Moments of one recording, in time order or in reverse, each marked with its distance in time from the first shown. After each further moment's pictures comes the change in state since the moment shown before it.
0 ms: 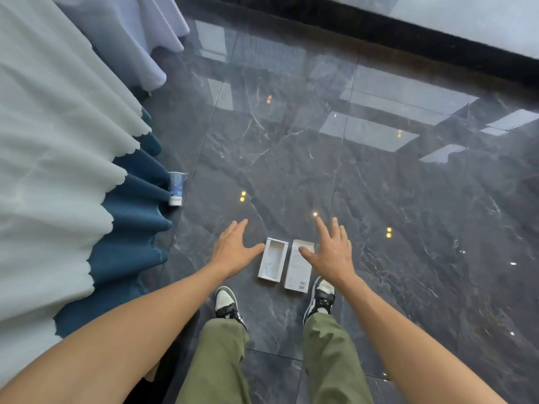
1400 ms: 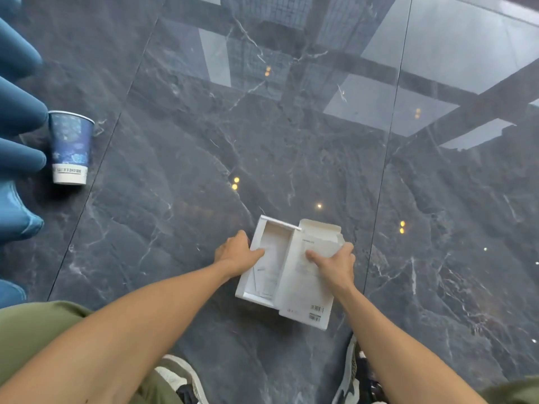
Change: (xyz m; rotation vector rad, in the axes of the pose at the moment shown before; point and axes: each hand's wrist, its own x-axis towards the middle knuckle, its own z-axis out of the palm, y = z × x) left_hand 0.403 -0.180 0.303 0.157 -0.130 -0.180; right_hand 0.347 0.187 0.376 0.631 0.056 0.448
